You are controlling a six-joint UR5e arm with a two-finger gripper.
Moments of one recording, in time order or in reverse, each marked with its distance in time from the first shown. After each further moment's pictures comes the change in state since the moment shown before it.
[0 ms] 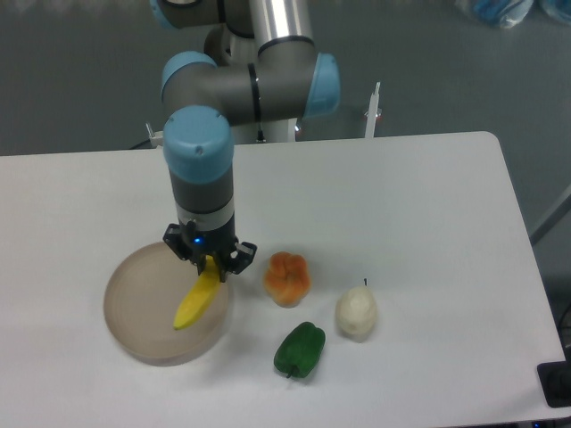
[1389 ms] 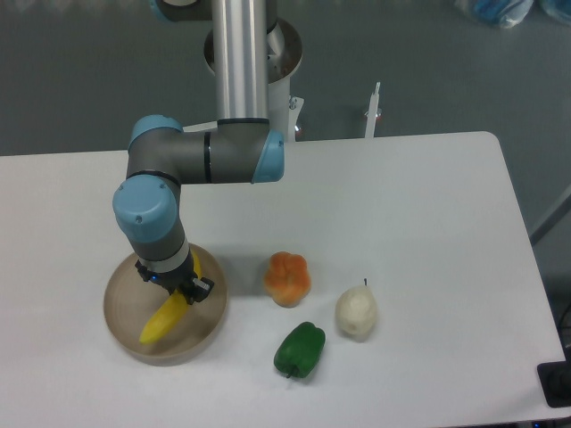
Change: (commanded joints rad) arm -0.101 -0.126 -0.054 0.143 0.057 -0.069
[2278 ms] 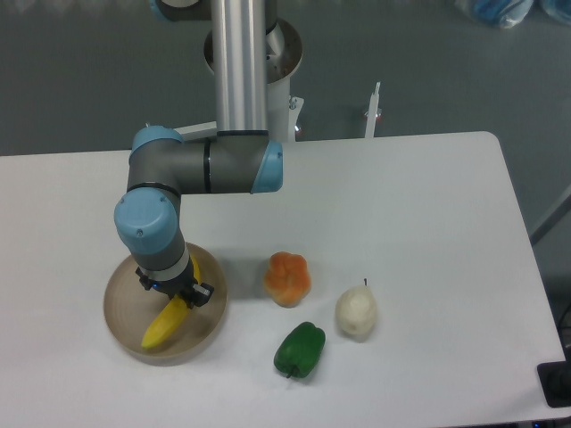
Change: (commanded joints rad) arm 0.000 -0.040 0.009 -0.003 0.000 -0.018
